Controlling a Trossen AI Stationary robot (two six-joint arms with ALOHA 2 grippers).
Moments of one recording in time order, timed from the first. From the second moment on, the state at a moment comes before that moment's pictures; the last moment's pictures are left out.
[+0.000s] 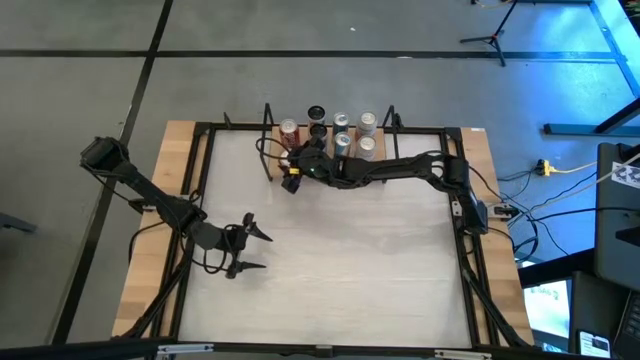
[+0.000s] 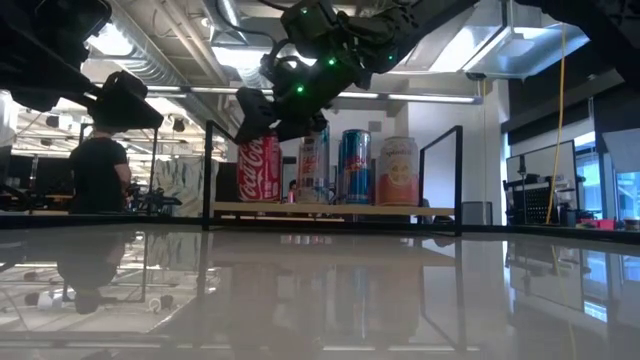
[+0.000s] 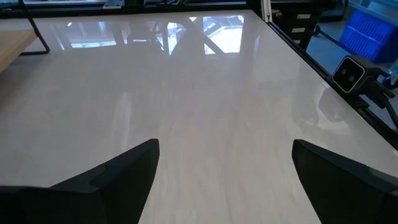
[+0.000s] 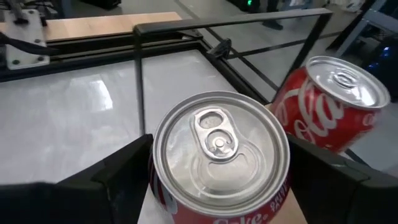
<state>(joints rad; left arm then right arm) -0.57 1.03 0.23 0.40 -0.37 -0.21 -0.15 2.11 1.59 0.08 0.40 0.02</state>
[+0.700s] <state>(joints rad) -0.57 1.03 0.23 0.40 -0.37 -0.21 -0.16 2.11 1.58 0.09 0.35 0.08</state>
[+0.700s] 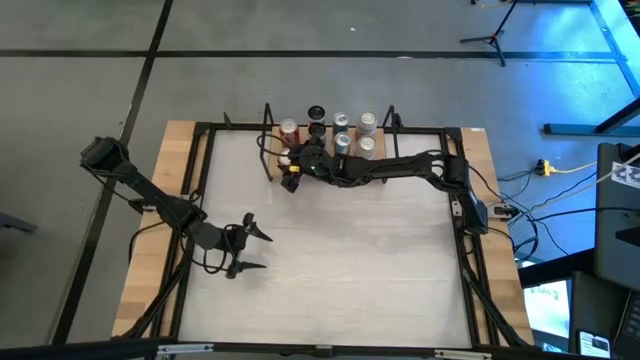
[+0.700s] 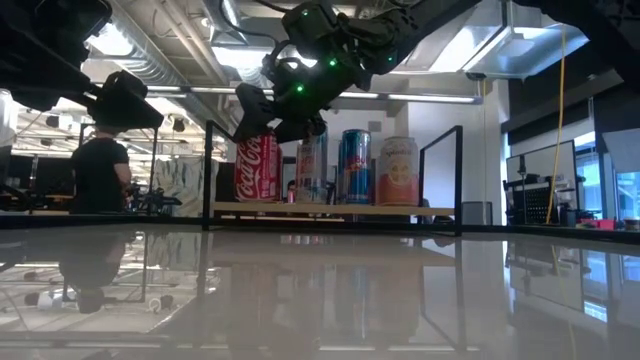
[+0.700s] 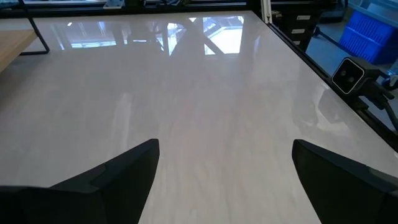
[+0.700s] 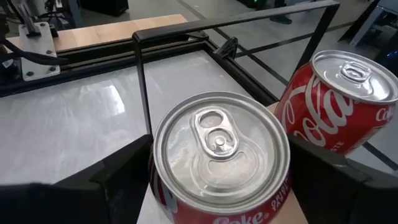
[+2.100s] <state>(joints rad) -0.57 1.03 0.23 0.41 -0.37 -0.21 -0.09 2.02 1.66 -0.09 0.38 -0.05</state>
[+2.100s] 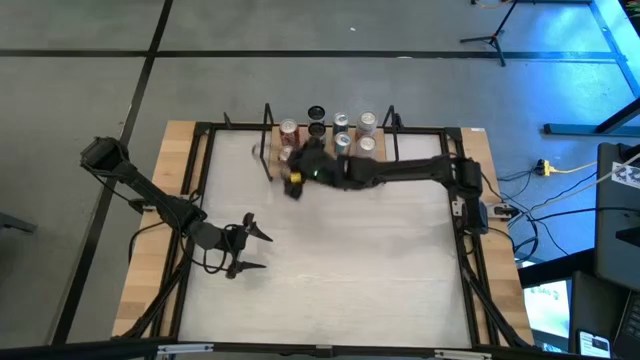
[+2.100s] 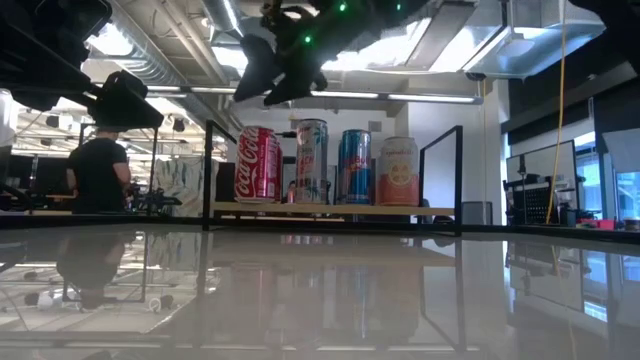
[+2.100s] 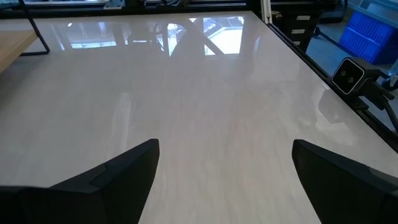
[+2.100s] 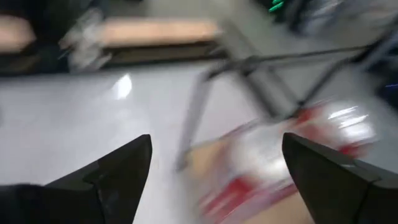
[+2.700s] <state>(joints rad) -0.57 1.03 0.23 0.41 -0.37 -0.21 -0.07 2.13 1.65 -0.17 0.31 -0.08</state>
